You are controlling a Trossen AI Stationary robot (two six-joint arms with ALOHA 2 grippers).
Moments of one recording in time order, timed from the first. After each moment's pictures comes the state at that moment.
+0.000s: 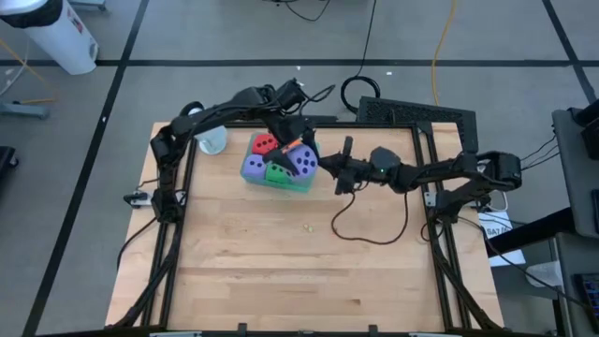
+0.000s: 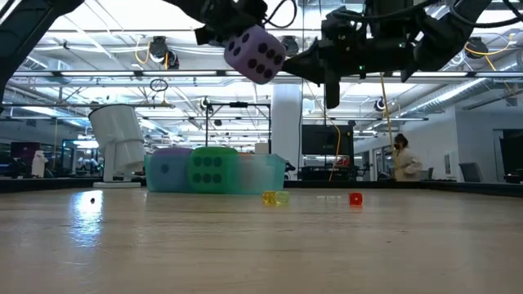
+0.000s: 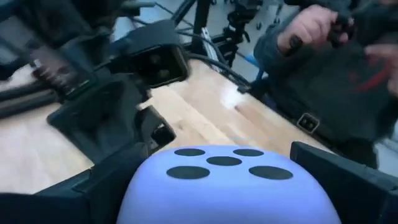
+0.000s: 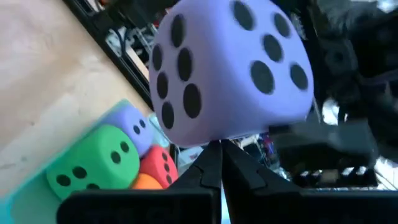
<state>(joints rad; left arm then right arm) 0.50 1.95 1.90 -0.99 1.14 0.85 -0.23 1.44 0.60 0.90 -0.03 -1.05</state>
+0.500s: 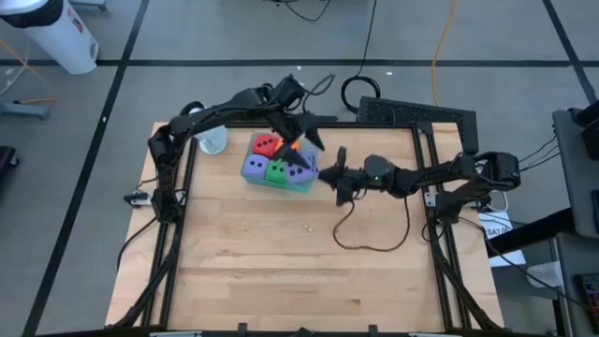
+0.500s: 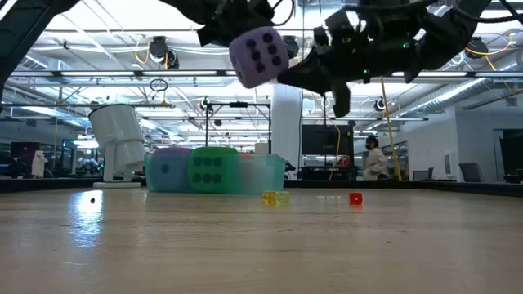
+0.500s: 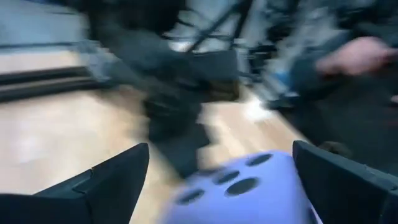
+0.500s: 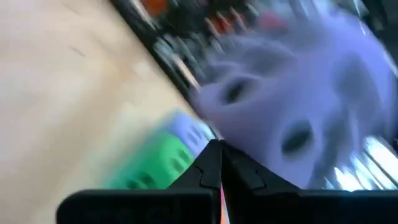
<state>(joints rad) 0.52 1.95 1.84 -0.78 1.01 0.59 -0.15 1.45 0.61 0.81 -0.03 -0.99</state>
